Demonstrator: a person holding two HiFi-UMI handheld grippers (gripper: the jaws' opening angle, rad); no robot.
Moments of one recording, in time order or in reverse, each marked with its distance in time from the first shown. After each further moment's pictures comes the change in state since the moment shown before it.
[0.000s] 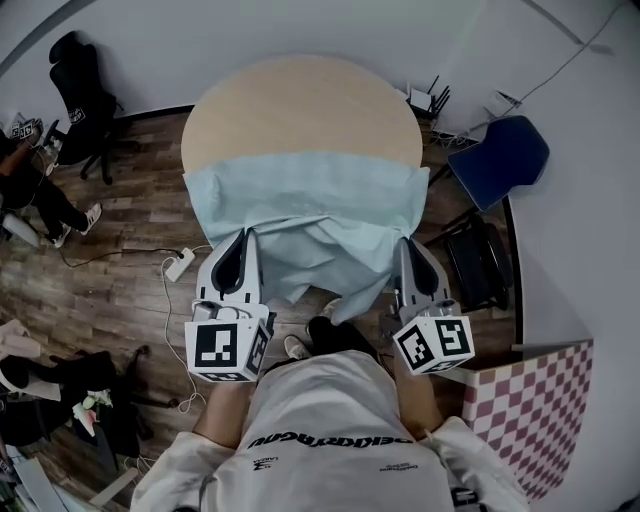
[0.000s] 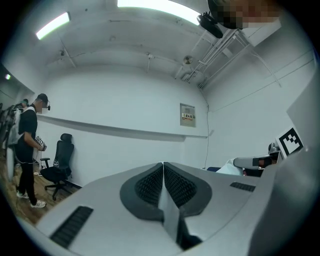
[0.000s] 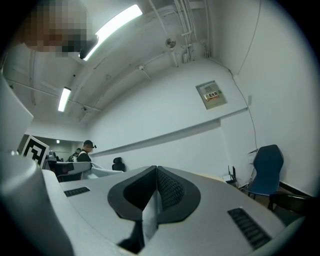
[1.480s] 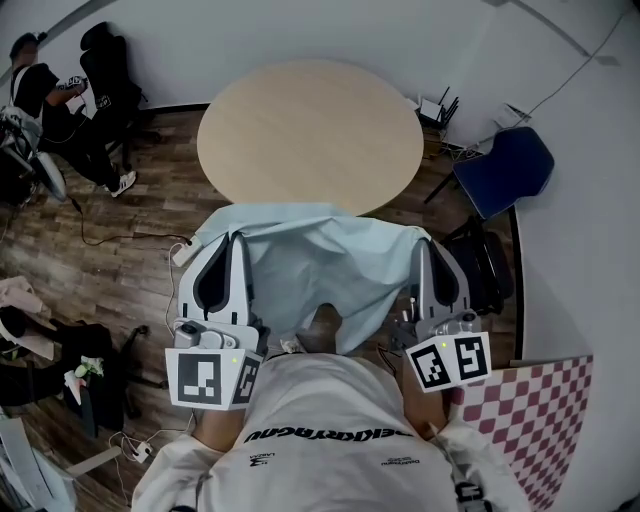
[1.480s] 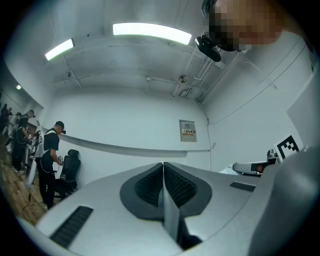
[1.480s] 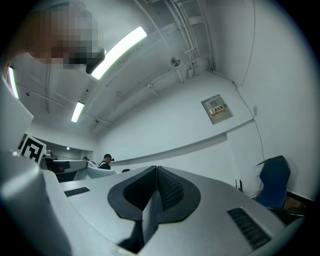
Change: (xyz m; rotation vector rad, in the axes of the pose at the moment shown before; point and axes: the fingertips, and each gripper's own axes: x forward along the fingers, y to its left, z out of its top) left arm -0.109 -0.089 0.083 0.032 -0.176 0.098; right arm -0.114 -0.009 0.078 -0.028 -0.148 0.101
